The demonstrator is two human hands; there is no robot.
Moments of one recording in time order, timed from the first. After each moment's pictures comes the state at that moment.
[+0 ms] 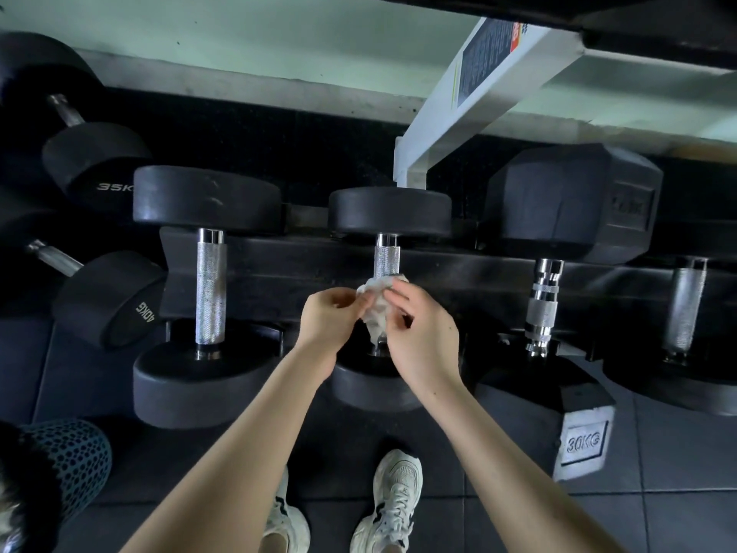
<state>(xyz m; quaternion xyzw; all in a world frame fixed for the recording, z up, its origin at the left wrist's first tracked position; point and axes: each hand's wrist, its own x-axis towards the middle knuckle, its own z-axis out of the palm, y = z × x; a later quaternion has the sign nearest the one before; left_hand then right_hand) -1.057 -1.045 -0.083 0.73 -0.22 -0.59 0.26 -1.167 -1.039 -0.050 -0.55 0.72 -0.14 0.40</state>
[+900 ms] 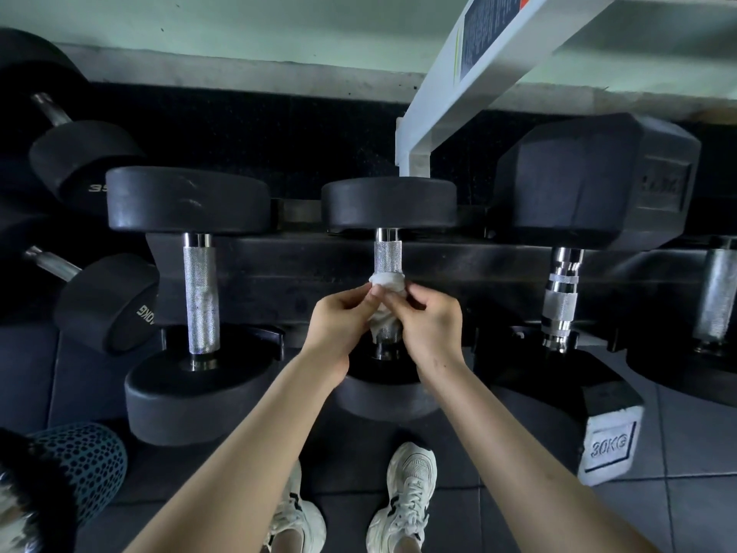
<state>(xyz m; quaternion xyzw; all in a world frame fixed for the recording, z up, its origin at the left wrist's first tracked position) -1.070 -1.047 -0.109 0.66 -0.11 -0.66 0.34 -1.173 -1.054 -0.101 -0.38 0.73 -0.25 0.52</state>
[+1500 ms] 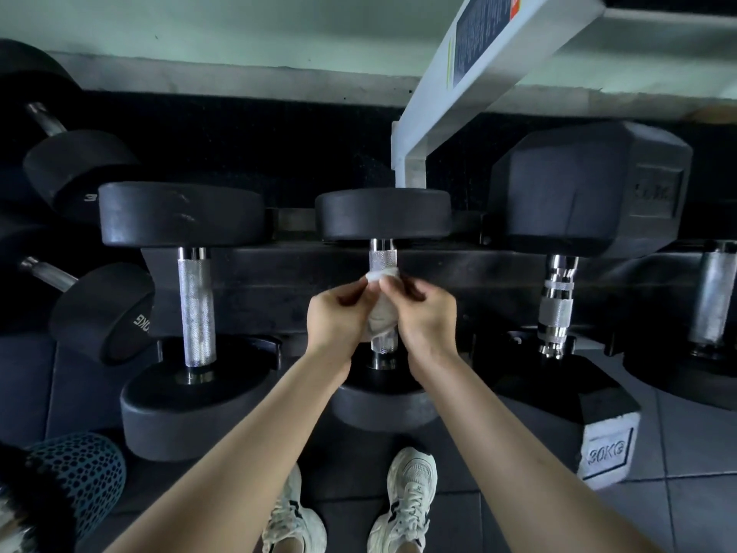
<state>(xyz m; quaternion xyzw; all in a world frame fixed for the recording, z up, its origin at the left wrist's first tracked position) -1.076 -1.063 -0.096 0.72 -0.17 -0.58 0.34 -1.165 -1.072 -0.103 -0.28 0.72 -0.33 0.54</state>
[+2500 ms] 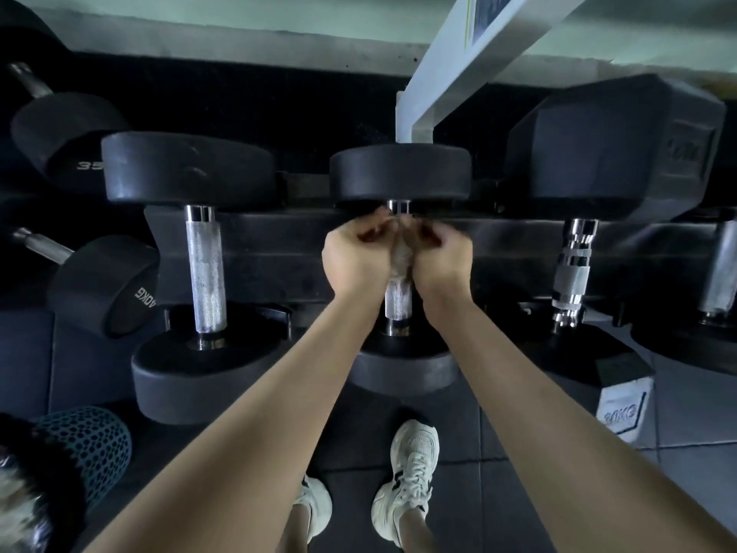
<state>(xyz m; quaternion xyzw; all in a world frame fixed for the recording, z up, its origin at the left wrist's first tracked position) -1.079 -1.084 -0.091 0.74 -0.19 -0.52 0.39 -1.159 -1.092 -0.098 -0.34 0.73 -0.33 0.49</state>
